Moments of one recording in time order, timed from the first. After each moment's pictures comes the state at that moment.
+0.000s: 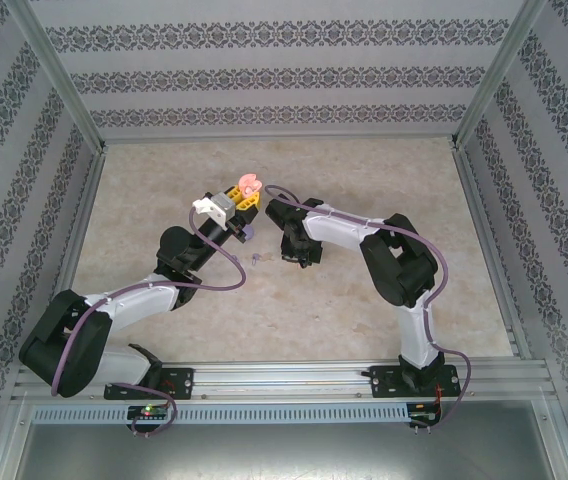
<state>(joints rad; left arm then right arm) -0.51 1.33 0.54 1.11 0.19 0.03 0.70 2.06 1.46 -0.87 0.07 0.94</state>
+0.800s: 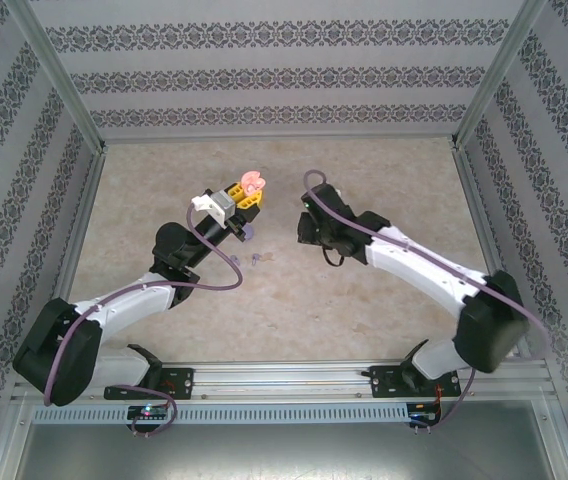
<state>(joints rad) -0.51 1.28 0.59 1.04 0.27 0.04 0.70 1.43 1.15 -0.54 0.15 0.73</state>
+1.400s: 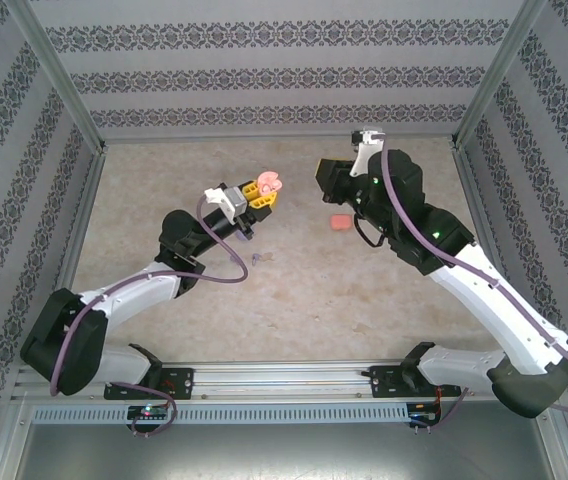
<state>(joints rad) -0.51 1.35 0.69 1.00 0.45 0.04 0.70 1.17 1.42 -0.49 0.17 0.50</state>
